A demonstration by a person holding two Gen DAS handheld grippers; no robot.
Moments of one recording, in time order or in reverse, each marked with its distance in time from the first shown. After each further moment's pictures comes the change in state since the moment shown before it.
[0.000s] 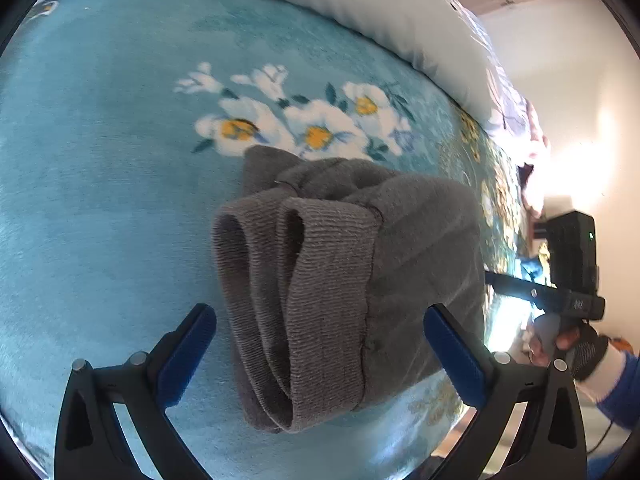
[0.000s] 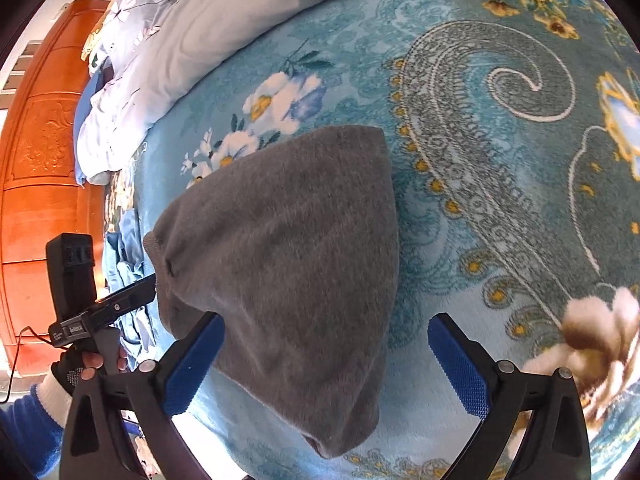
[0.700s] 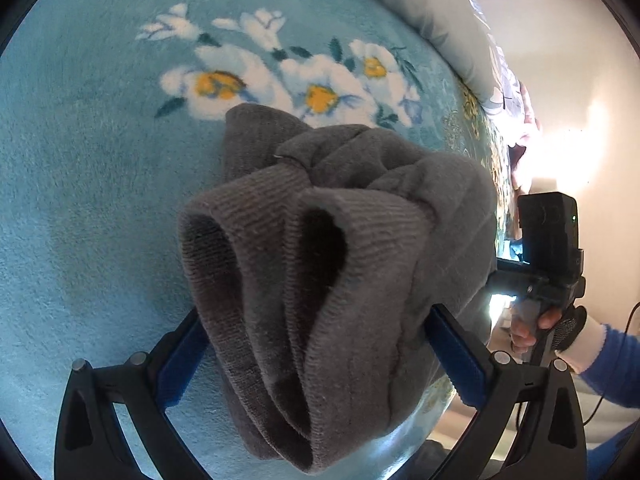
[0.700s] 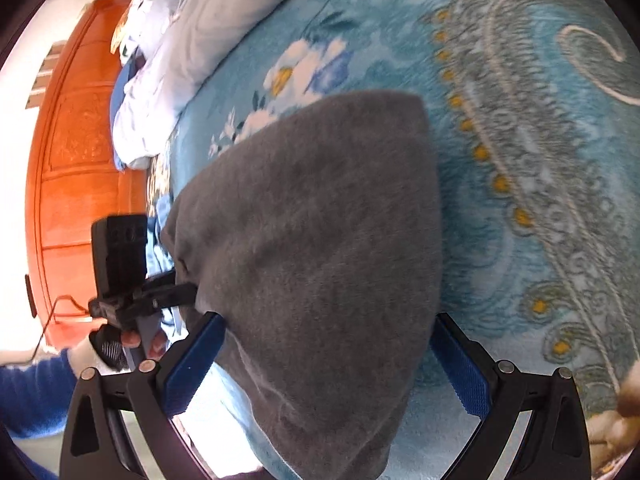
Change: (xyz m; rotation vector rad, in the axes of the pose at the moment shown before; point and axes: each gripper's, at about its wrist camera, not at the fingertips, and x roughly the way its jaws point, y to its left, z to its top) left arm 0.037 0.015 0.015 -0.018 0.122 -0.087; right arm 0.046 -0.012 0.015 -0.044 0.112 0.201
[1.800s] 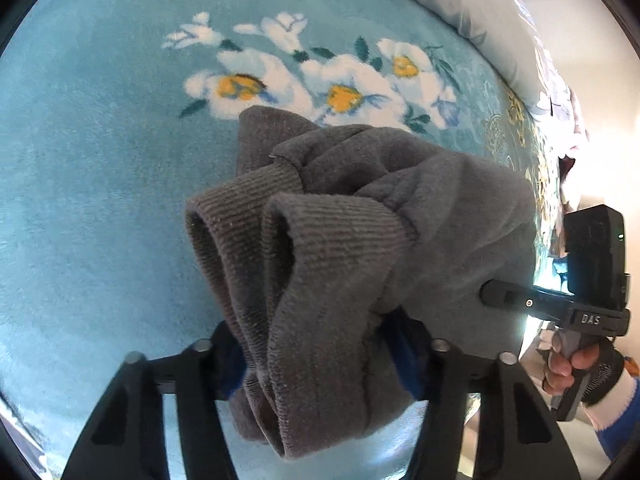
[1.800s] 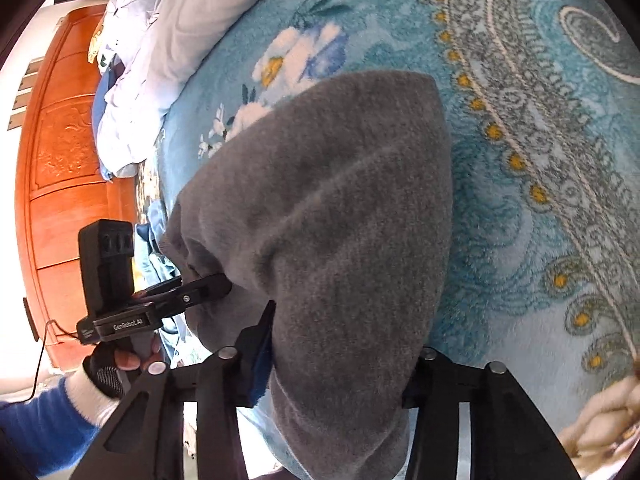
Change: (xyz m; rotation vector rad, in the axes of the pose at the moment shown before) left arm -0.003 -0.034 -0.007 -0.076 -0.005 0.224; right arm 0.022 0.031 0.000 0.118 0.003 -0.036
